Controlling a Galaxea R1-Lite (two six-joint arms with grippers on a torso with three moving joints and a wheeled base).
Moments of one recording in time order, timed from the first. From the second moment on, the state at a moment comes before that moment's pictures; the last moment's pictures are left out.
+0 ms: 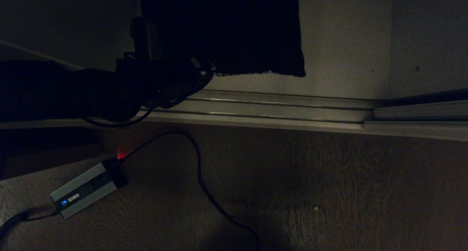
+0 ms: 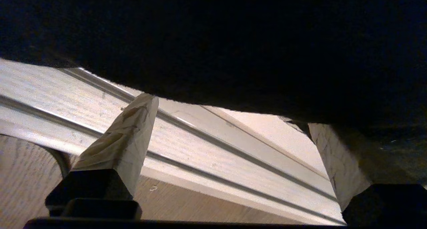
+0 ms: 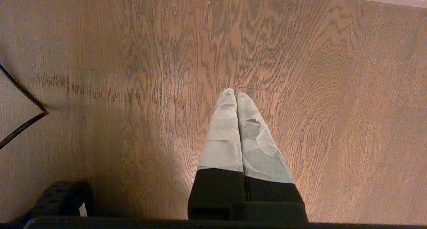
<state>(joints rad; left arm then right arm) -0.46 1.89 -1.57 -0.23 0.26 -0.75 0.00 0.00 0.00 0.01 0.00 0.00</state>
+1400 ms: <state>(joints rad) -0.42 1.89 -1.57 -0.40 0.07 -0.66 0.00 0.00 0.00 0.01 0.00 0.00</state>
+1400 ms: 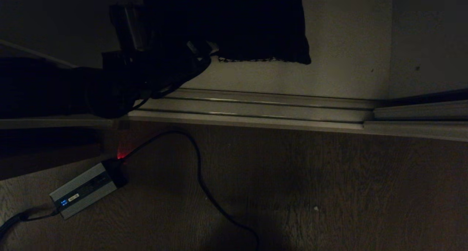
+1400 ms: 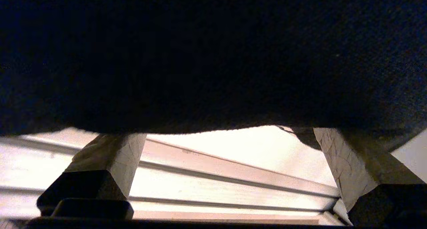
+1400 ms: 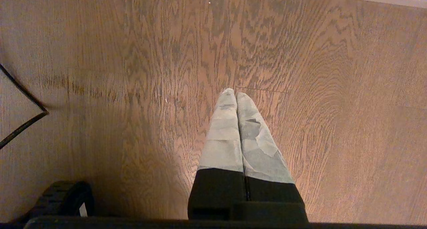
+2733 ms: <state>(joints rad) -0.42 1.95 -1.58 -0.50 0.07 -0.61 0.00 0.00 0.00 0.01 0.00 0.00</state>
